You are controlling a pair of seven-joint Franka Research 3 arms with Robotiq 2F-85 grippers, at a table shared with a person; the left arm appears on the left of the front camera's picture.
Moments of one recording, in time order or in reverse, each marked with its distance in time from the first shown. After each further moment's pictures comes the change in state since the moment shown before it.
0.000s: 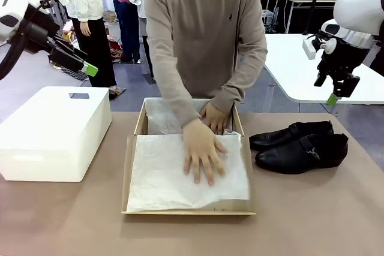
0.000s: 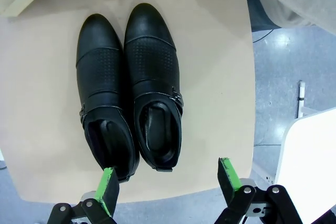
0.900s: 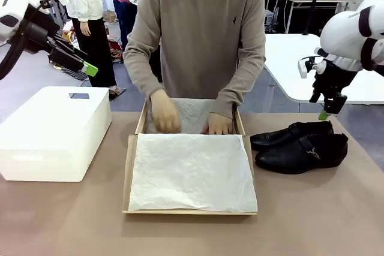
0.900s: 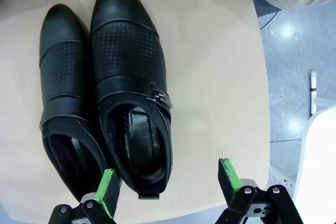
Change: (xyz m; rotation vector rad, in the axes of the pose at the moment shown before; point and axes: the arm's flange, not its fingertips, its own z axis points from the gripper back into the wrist) left arm 0.000 0.000 0.000 0.000 0.000 0.000; right arm -0.029 -0.027 -0.077 0.031 -0.010 -0.082
